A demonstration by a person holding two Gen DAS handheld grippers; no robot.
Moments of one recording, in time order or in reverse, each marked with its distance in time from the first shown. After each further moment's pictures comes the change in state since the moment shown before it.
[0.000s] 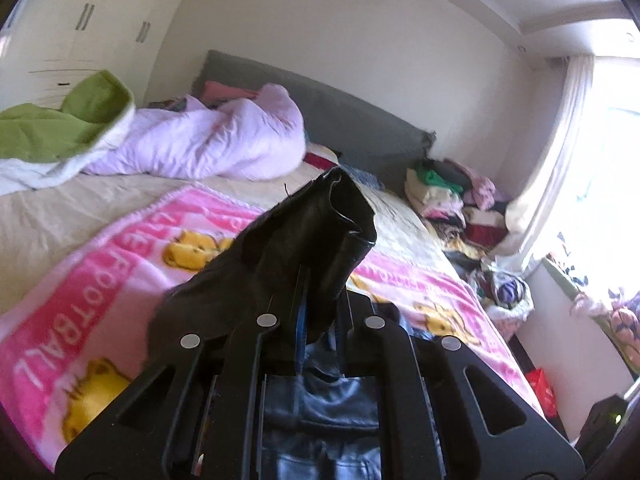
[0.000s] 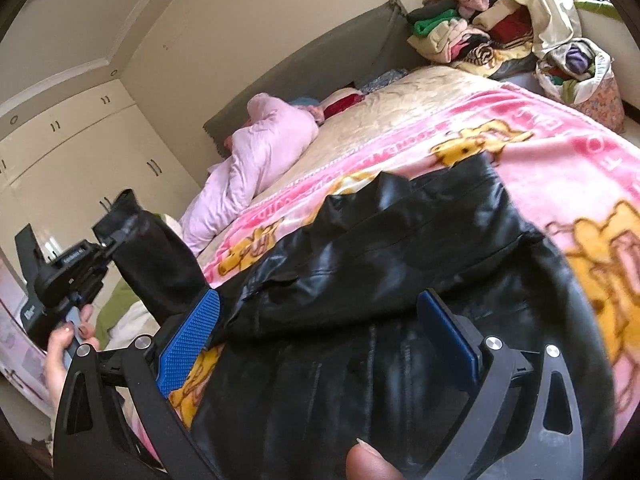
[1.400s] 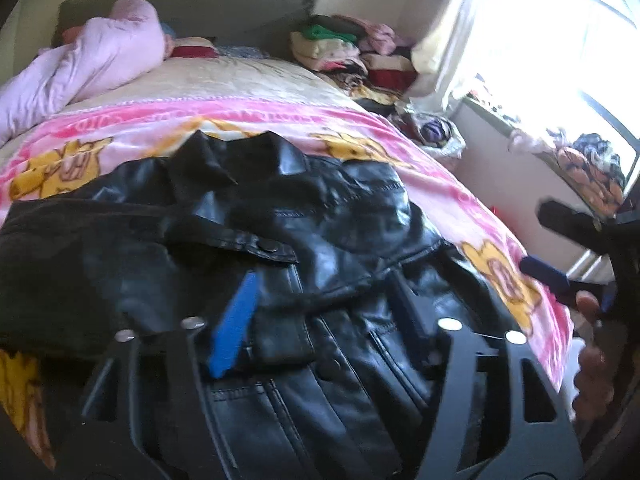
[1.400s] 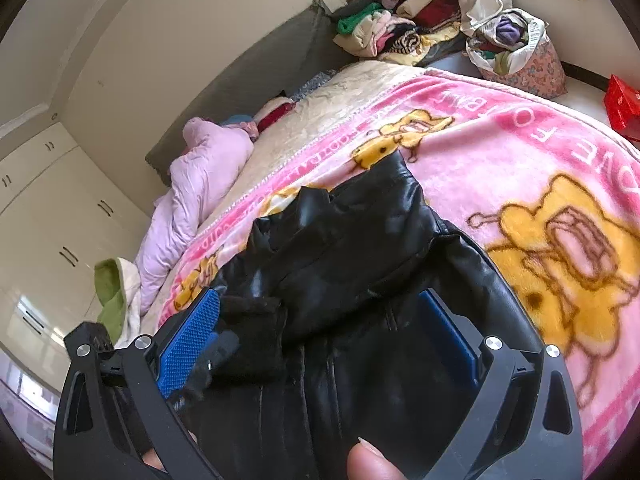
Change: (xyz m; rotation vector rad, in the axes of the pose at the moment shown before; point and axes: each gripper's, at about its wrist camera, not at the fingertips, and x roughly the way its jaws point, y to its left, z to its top) left arm 0.089 -0.090 -0.143 0.328 0.440 -0.307; right arm -0.001 -0.058 0.020 0.188 0.007 -0.154
